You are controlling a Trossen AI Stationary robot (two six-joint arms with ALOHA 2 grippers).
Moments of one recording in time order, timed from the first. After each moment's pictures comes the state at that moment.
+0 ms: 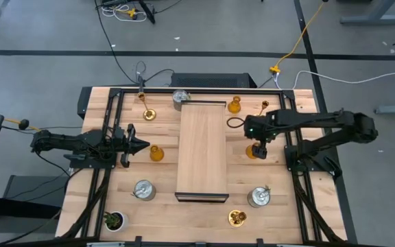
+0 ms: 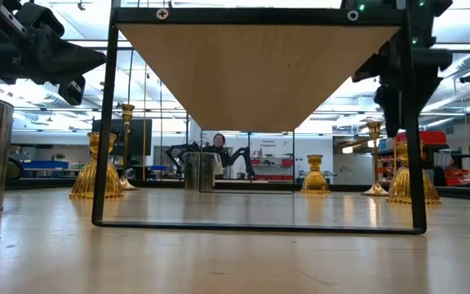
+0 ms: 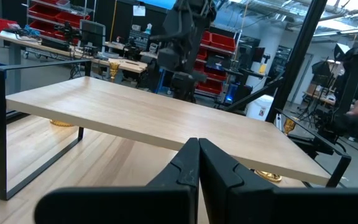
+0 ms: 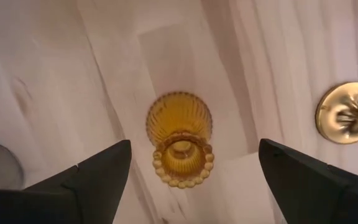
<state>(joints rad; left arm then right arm) -0.12 0.00 0.01 0.08 -0.19 -0.25 -0.16 1.26 0.92 -1.08 0.02 0.10</state>
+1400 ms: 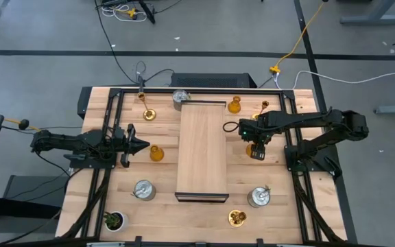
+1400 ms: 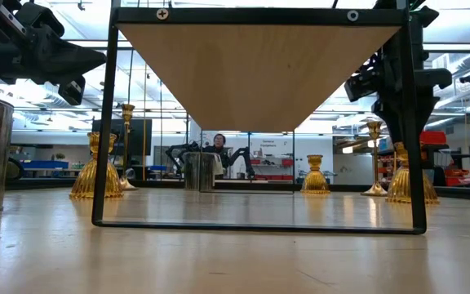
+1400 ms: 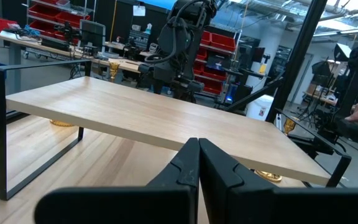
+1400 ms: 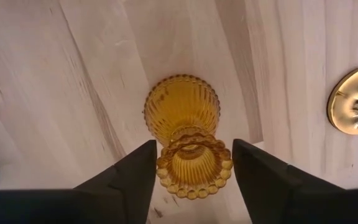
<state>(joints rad) -0.12 0.00 0.01 0.08 -0.19 -0.25 -0.16 1.36 0.92 -1.10 0.03 0.10</state>
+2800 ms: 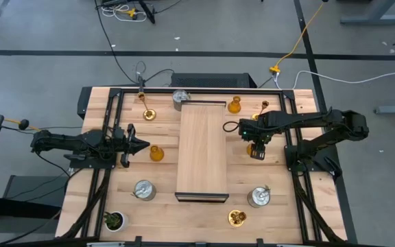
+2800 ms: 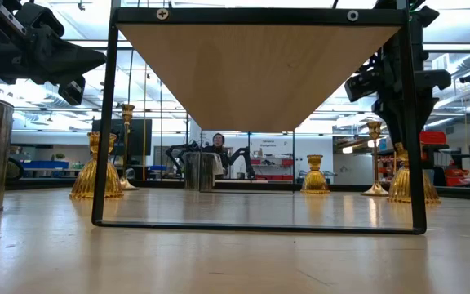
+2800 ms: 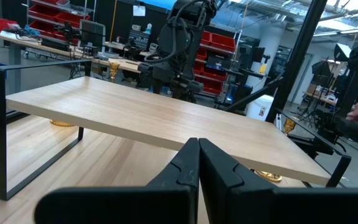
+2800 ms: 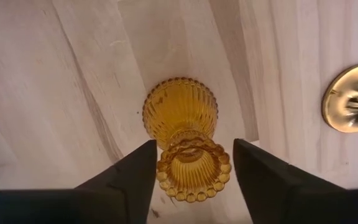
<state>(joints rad) -0.12 0.00 0.01 0.08 -0.19 -0.25 -0.16 1.36 0.92 -1.10 0.05 0.10</state>
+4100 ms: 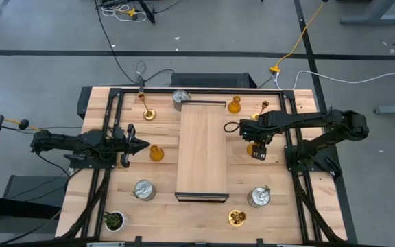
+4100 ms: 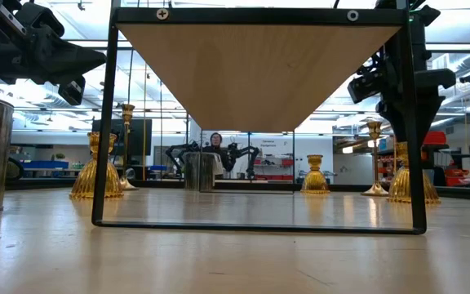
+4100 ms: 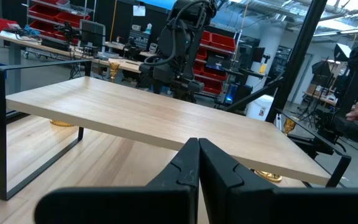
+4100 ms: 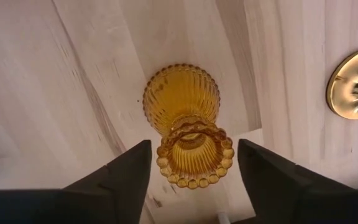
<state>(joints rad) -0.12 0.00 0.01 0.08 -0.19 -0.25 -0.16 1.36 0.92 -1.13 0.04 0.12</state>
